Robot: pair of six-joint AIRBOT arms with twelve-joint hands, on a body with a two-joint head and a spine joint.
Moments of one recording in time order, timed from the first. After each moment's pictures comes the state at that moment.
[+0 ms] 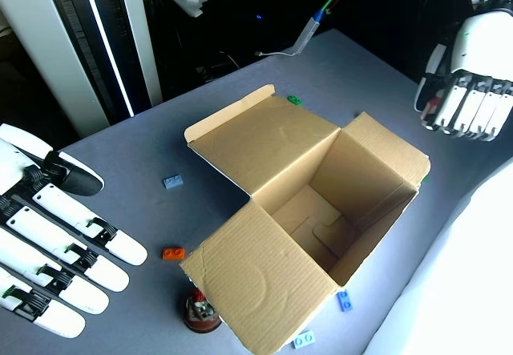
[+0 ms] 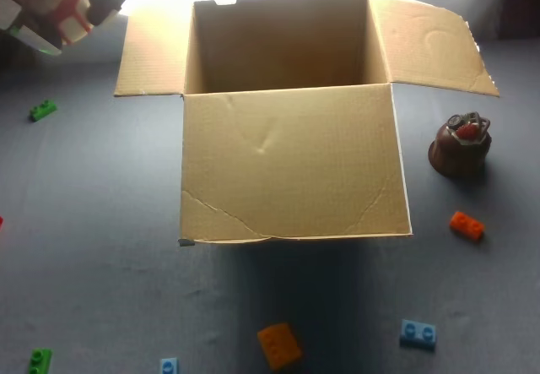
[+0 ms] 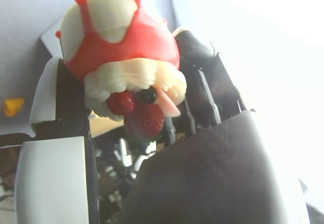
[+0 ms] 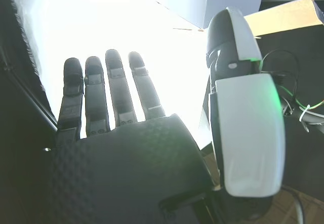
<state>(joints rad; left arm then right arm) -0.17 -1.23 2.05 2.02 -1.14 -0.57 -0.51 -0.45 0.66 0.40 0.61 -1.32</state>
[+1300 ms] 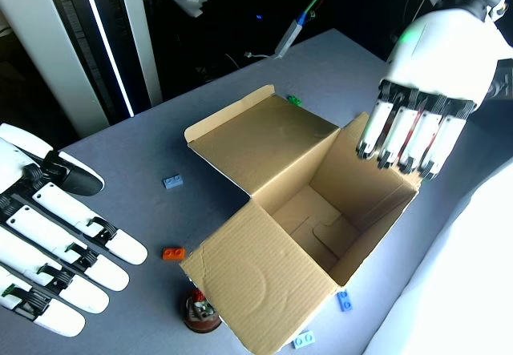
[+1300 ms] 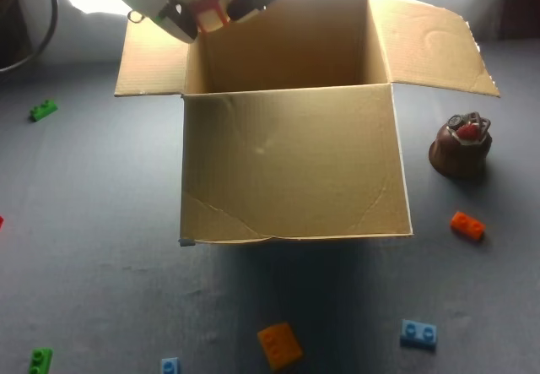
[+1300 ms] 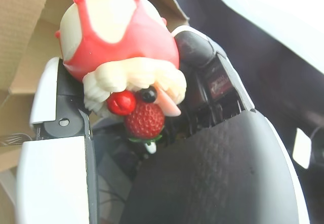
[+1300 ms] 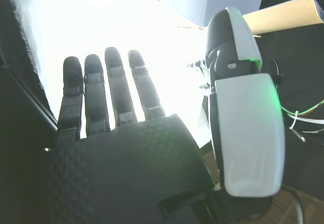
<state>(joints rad) -0.19 -1.35 1.83 2.07 -0.99 -0.51 -0.51 -0.46 0.67 0.40 0.62 -1.32</state>
